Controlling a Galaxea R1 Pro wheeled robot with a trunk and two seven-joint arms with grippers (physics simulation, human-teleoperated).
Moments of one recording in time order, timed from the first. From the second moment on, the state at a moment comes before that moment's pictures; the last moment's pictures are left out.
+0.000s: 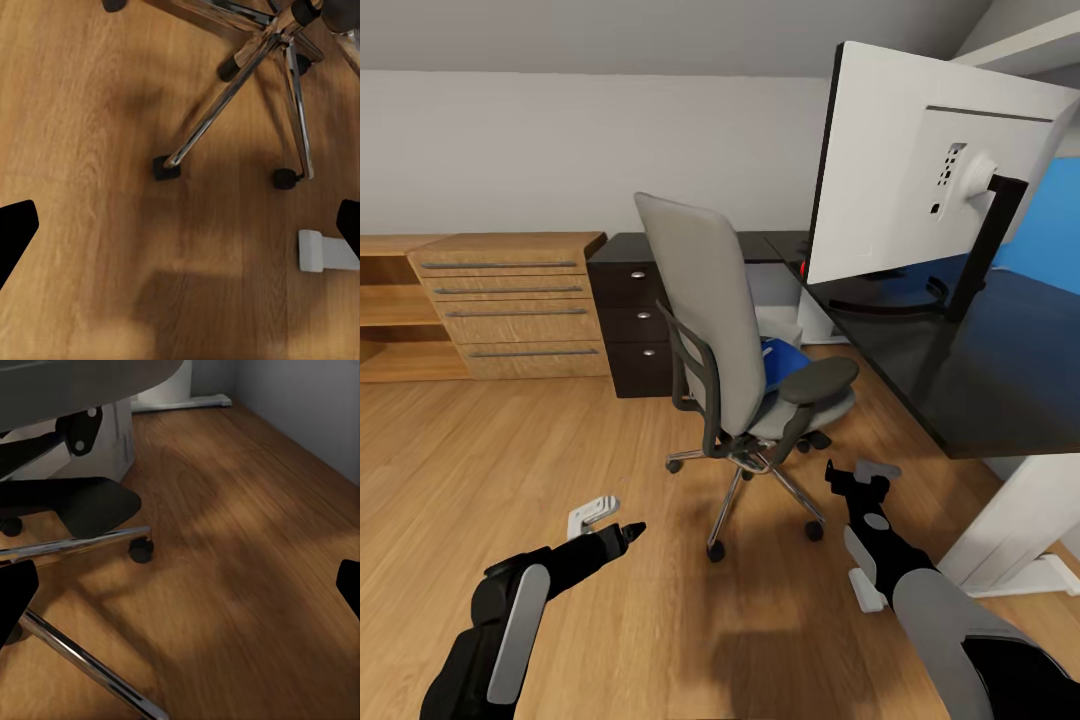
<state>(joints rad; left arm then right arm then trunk) -0.28 -0.10 0.15 -1.55 0.41 0.93 0.01 -0.84 -0.02 -0.05 -0.33 -0.03 -0.31 -0.21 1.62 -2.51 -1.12</state>
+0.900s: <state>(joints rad) -0.28 -0.10 0.19 -1.56 0.41 0.93 0.01 -0.84 -0.01 -0.04 -0.33 -0.03 -0.35 -0.21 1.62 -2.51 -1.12</state>
